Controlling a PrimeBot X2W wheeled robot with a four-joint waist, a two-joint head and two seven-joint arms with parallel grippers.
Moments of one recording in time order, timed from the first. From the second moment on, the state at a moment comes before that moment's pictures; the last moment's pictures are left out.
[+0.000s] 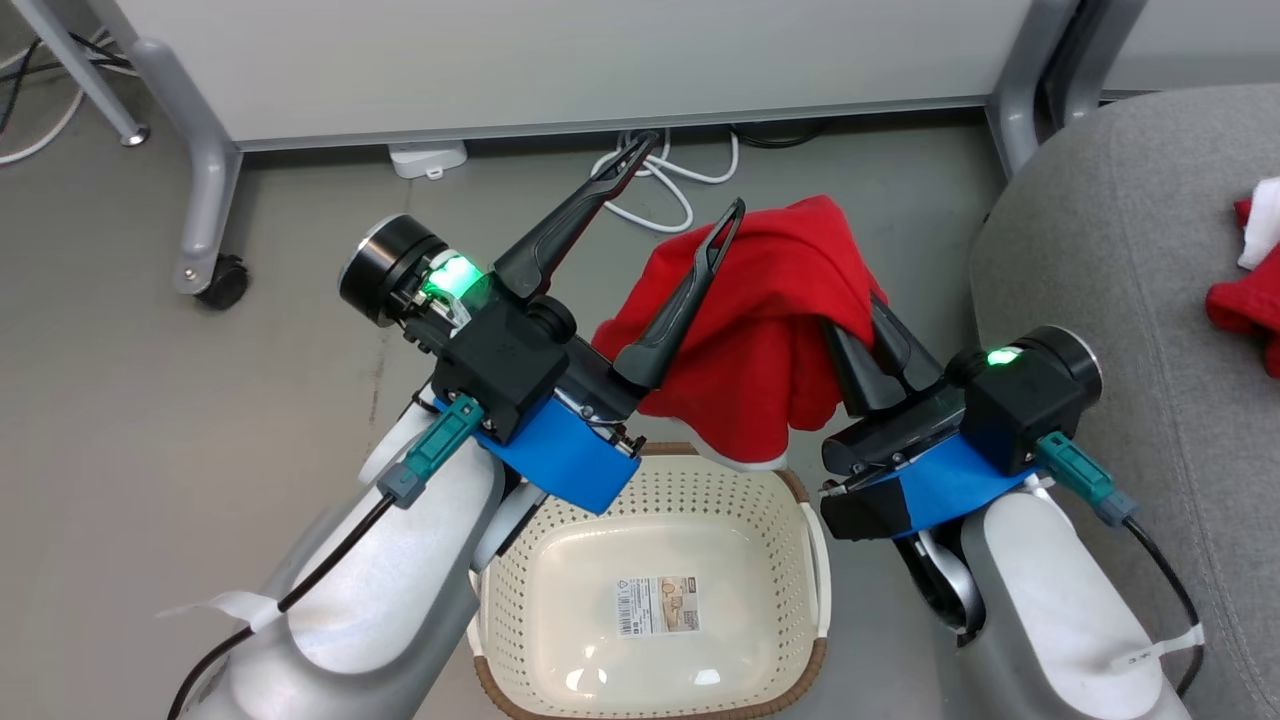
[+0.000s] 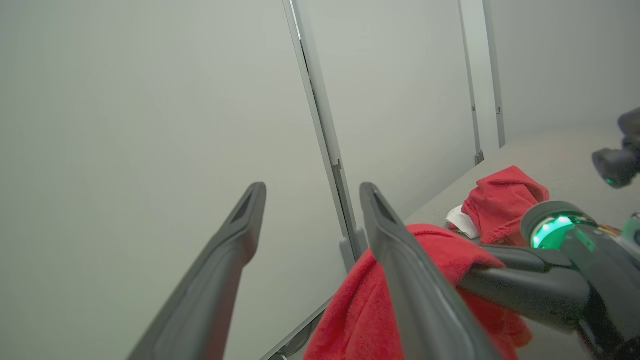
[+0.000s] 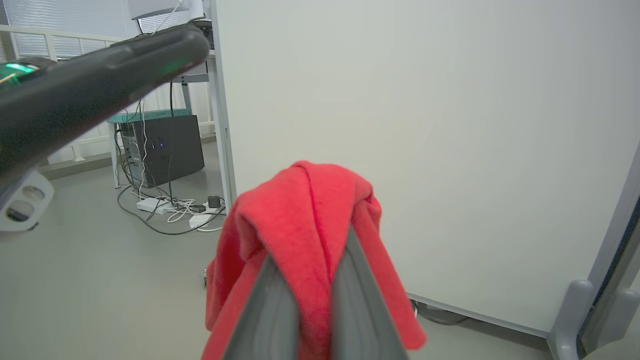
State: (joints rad) left arm -0.65 0.19 -0.62 0.19 -0.23 -0.13 -0.26; right arm -0.45 -0.05 0.29 0.22 0.10 0.13 -0.26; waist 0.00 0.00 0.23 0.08
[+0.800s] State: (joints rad) left arm -0.64 0.24 -0.79 0.22 -0.25 -0.13 -0.26; right arm -0.36 -0.05 0.04 0.12 0.10 0.13 -0.26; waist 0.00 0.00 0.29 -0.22
